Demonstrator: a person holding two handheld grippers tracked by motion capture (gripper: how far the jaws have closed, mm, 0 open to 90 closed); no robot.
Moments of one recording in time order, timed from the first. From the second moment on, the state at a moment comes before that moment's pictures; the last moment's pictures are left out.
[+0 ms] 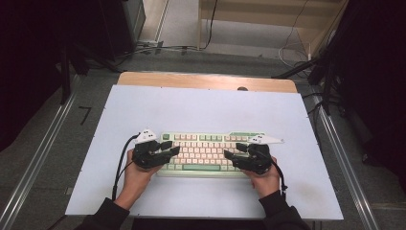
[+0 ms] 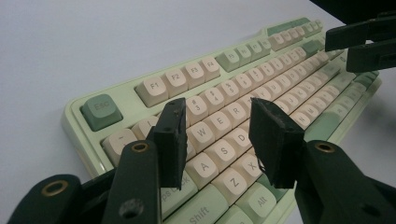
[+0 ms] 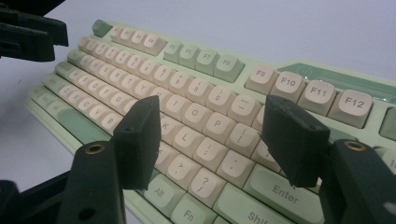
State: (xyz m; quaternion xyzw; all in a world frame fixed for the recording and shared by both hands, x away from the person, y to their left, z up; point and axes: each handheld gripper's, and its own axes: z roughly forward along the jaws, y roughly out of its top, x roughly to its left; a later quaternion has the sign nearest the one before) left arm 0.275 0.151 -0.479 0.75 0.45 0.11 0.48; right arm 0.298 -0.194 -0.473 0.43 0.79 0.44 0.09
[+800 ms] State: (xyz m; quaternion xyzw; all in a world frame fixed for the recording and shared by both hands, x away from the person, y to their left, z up) left arm 0.297 0.116 -0.487 0.78 0.43 0.10 0.44; right arm 0.299 -0.191 -0.475 0.43 0.79 0.43 0.09
